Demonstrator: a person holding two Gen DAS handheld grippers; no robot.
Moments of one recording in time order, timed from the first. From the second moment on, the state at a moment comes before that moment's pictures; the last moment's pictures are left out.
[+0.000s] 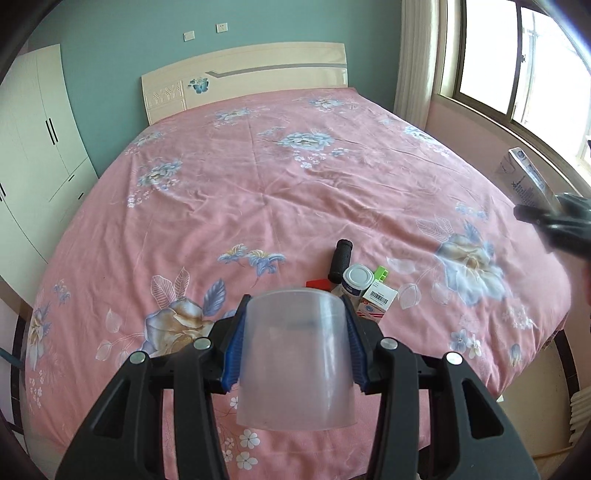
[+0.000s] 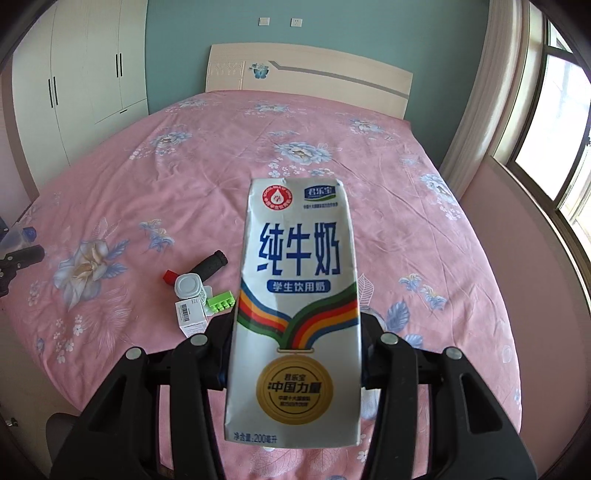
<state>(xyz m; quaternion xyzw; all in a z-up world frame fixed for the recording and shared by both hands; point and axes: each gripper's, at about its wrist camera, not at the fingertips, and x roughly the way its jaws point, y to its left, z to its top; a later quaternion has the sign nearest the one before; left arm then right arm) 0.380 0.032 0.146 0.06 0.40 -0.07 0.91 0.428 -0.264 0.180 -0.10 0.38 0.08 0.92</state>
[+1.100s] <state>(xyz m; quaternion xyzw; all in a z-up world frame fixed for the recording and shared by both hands) 0.192 0.060 0.174 0.08 0.37 -0.03 0.93 0.194 -0.187 0.234 -0.17 0.32 0.19 0.91</state>
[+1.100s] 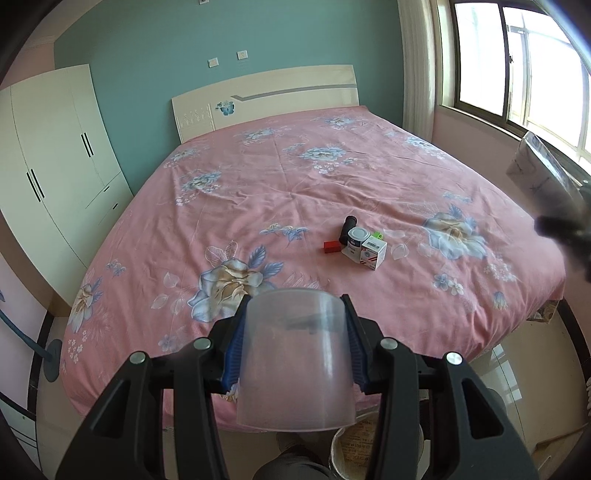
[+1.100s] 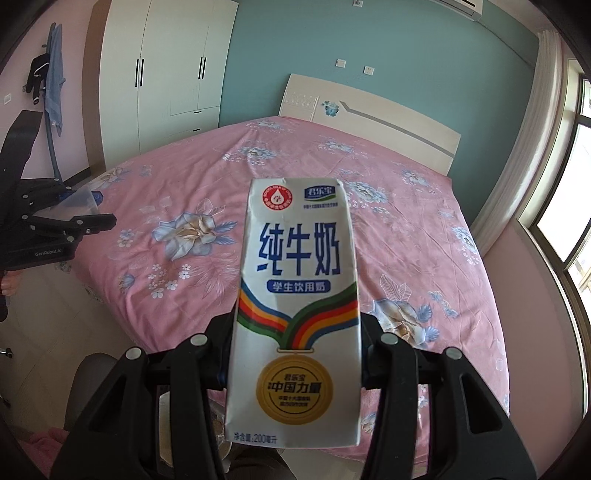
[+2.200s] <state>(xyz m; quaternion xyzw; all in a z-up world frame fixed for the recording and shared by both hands) 0.174 0.026 -0.127 0.08 0.60 -0.09 0.79 0.138 -0.135 -0.075 -0.16 0.56 0.30 0.75</state>
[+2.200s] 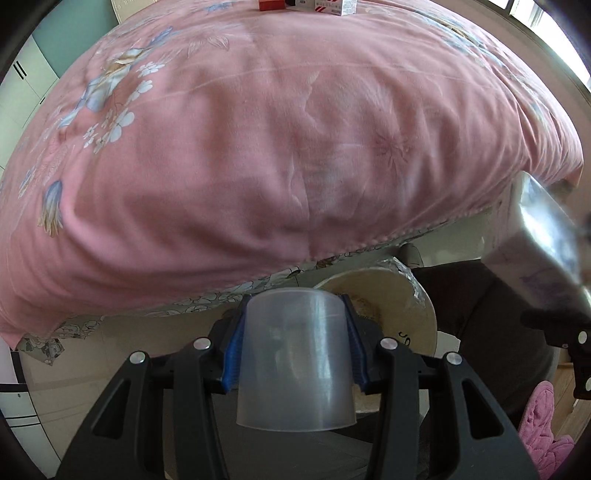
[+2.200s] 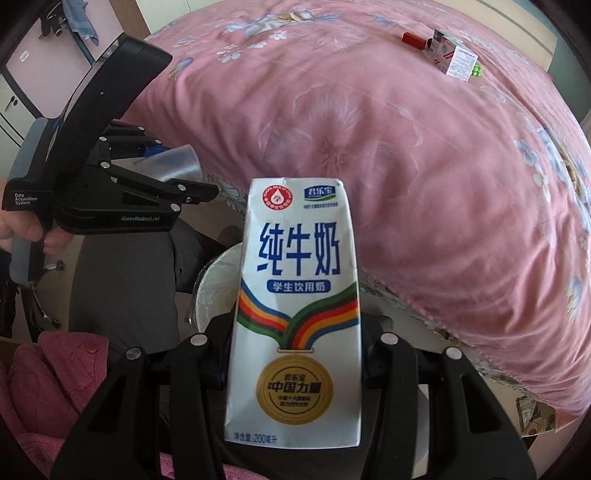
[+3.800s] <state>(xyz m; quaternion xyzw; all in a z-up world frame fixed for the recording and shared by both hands) 0.175 -0.009 -0.391 0.03 0.80 -0.12 0.58 0.148 -0.094 -0.355 -0.06 0.81 0.22 0.55</state>
